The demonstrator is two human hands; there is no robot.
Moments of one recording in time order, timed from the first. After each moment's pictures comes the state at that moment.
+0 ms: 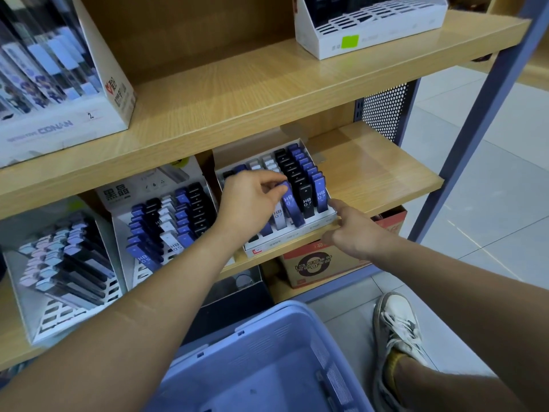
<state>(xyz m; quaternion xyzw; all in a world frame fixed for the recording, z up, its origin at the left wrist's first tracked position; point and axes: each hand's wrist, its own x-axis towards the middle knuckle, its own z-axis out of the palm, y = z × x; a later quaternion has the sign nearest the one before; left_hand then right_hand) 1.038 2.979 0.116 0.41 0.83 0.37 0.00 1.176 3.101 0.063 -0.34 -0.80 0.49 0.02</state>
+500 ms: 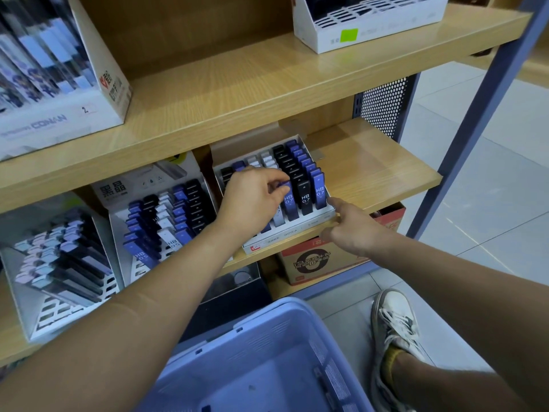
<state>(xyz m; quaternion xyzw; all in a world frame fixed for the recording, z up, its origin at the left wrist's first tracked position) 1.041 2.981 0.113 0.46 0.83 0.31 -0.03 1.174 3.103 0.059 -0.34 -0.80 0.49 0.02</state>
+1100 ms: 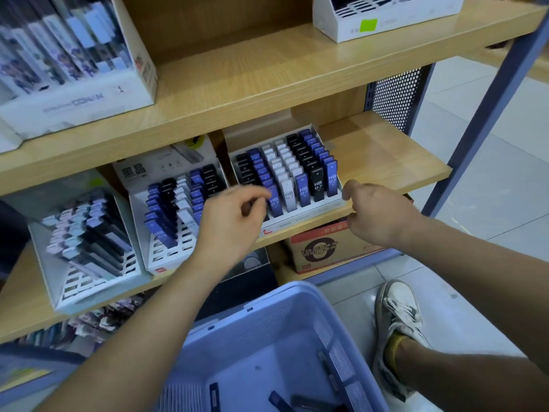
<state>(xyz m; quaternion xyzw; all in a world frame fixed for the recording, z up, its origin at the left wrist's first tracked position) 1.063 2.901 0.109 0.39 0.84 0.37 -0.03 1.195 3.093 0.088 -0.28 -0.95 0.16 0.00</state>
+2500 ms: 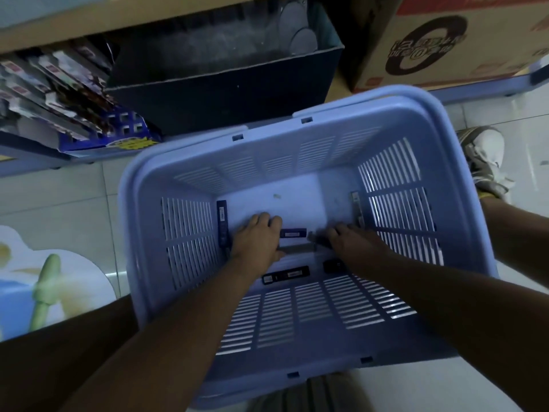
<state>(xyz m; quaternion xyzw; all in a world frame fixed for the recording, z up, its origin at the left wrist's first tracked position) 1.155 2.717 -0.240 0.40 0.85 -0.06 0.33 1.273 2.901 -0.236 -0.04 -0.92 0.09 -0.37</state>
